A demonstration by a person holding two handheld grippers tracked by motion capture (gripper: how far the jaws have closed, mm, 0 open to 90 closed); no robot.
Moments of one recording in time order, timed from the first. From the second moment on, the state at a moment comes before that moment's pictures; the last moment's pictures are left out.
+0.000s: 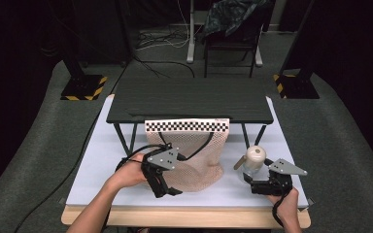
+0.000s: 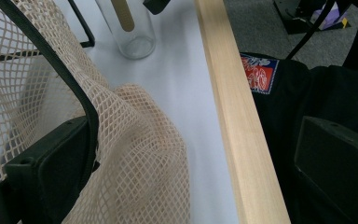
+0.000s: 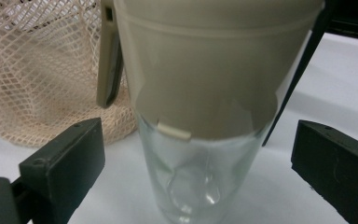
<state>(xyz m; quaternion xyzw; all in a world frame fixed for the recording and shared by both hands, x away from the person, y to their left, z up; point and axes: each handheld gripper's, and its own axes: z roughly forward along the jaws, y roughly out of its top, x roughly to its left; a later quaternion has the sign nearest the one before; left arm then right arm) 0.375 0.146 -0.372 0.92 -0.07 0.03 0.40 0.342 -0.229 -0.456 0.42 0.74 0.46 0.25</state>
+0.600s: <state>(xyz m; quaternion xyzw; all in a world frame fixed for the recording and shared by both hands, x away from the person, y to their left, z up) 0.372 0.147 -0.370 0.91 -0.07 0.04 0.40 0.352 -0.229 -0.458 0.44 0.73 0.46 0.24</state>
